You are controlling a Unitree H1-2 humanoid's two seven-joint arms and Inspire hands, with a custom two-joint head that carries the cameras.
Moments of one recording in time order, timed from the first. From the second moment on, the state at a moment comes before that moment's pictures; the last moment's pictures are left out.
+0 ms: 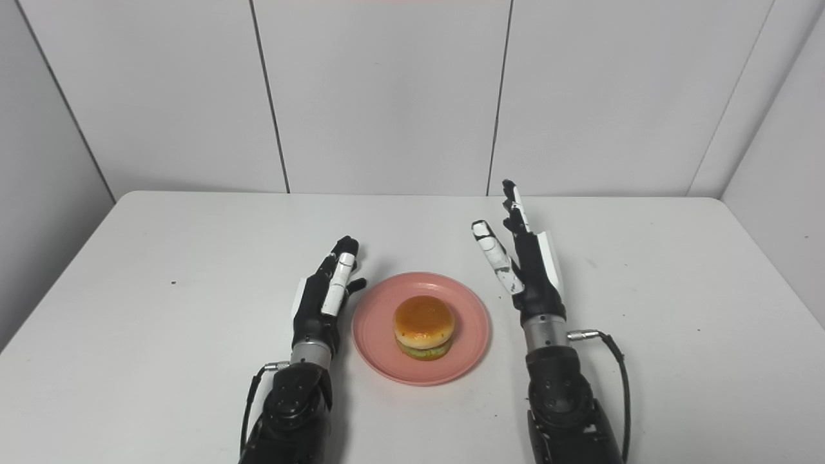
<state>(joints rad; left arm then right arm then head) -0.37 -0.21 -0.02 0.32 0.08 0.03 0.25 -0.43 -0.04 -0.01 0.25 -0.15 -0.11 -0.10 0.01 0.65</state>
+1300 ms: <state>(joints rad) -0.33 -0.18 -0.04 0.33 0.15 -0.06 0.27 -0.35 -0.05 0.00 0.27 -0.10 -0.04 -0.07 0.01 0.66</state>
